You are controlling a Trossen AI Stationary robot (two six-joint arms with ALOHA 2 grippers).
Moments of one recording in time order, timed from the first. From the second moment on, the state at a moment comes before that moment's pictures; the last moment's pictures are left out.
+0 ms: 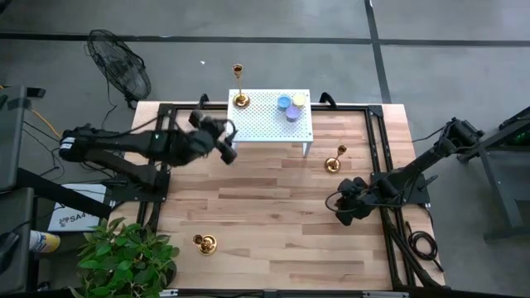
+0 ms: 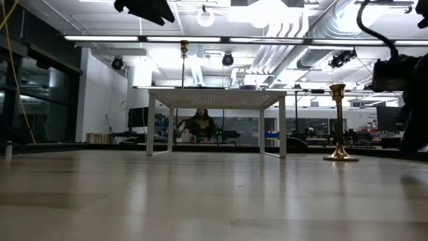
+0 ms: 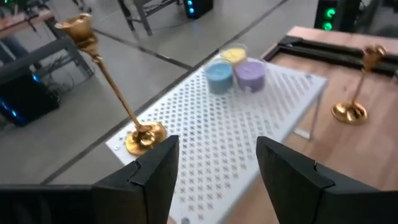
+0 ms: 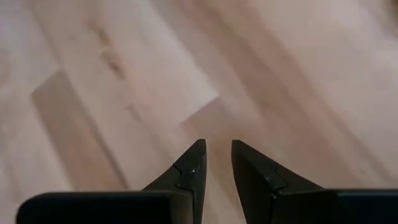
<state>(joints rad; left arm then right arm) -0.06 1.15 1.16 -0.53 -0.83 -0.24 0.56 1.04 0.35 -0.42 0.32 1.16</state>
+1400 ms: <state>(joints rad) -0.54 0.93 0.69 -0.51 -1.14 -0.46 0.38 1.04 0.35 -0.64 0.90 1.35</state>
